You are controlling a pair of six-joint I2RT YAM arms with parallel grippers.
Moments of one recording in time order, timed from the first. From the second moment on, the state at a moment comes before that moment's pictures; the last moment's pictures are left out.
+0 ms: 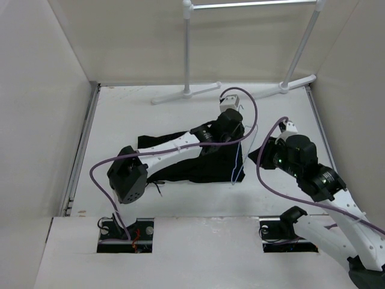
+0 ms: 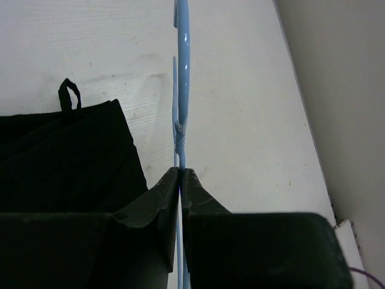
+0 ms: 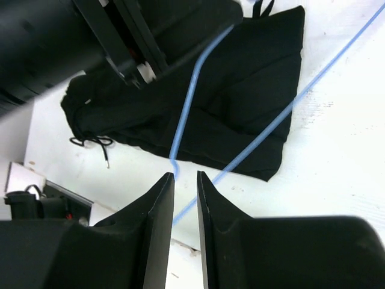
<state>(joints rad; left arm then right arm) -0.99 1.85 1.57 -0.21 -0.28 -0.73 0.53 0.71 0.88 -0.65 -0.02 0.59</state>
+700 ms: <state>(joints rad) -1.10 1.74 1.09 0.20 -0.55 -1.09 0.34 1.18 0.66 -0.25 -0.12 0.75</state>
